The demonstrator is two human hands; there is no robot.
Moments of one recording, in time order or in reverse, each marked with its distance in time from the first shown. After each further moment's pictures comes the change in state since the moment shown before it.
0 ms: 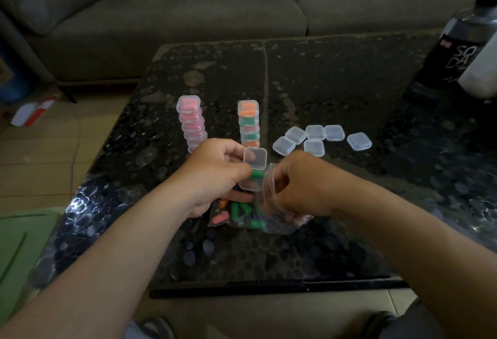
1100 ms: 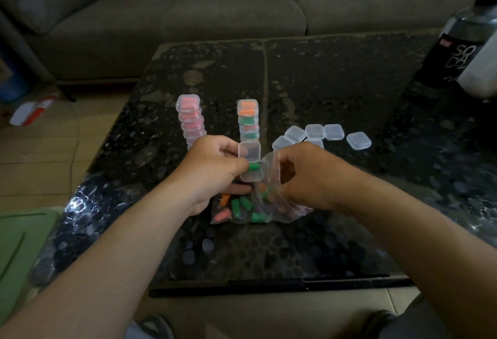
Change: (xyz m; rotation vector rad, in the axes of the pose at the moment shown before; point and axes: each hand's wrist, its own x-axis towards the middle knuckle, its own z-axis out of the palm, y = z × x) left_hand 0.006 -0.001 0.000 -0.056 0.077 -0.005; right_hand 0.000 0.004 -0.007 -0.066 0.165 -0.078
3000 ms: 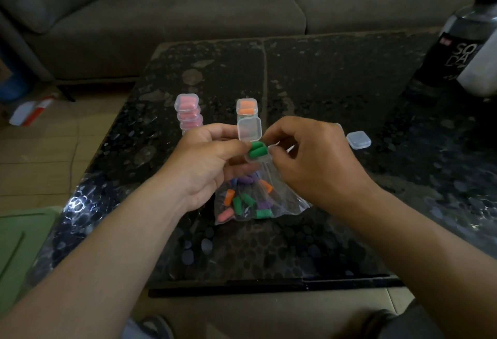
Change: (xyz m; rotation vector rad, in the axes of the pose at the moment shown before) left_hand -0.011 0.016 -0.001 -0.338 -0.046 0.049; right_hand -0.001 -0.003 0.006 -0.021 0.519 -0.330
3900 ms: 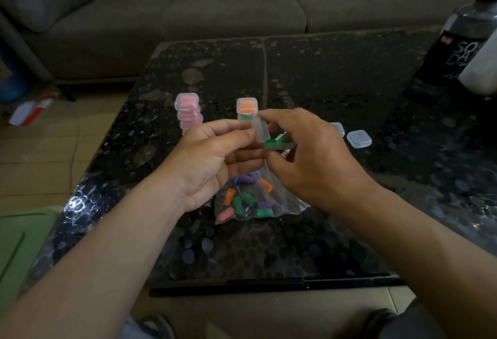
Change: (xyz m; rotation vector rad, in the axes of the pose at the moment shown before) left_hand 0.000 0.001 -0.005 -0.055 -0.135 0.052; right_hand 0.000 0.003 0.001 -0.024 -0.030 -0.083
